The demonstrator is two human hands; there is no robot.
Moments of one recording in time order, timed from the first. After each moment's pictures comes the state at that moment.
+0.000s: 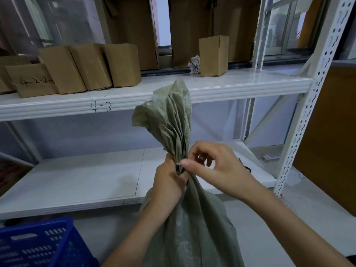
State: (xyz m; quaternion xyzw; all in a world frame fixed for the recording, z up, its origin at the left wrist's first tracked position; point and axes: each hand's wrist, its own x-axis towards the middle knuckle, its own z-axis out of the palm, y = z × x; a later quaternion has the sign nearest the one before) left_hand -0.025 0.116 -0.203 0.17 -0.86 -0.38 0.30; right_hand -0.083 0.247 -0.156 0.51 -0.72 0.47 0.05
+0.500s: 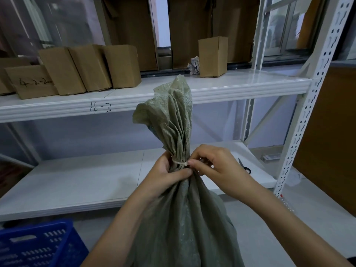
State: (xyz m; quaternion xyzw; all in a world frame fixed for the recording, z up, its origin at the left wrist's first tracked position) left_hand -0.018 0.088 -0.195 0.05 -0.72 -0.67 0.16; right_hand -0.102 0.244 -0.170 0.53 -0.73 0.42 0.08
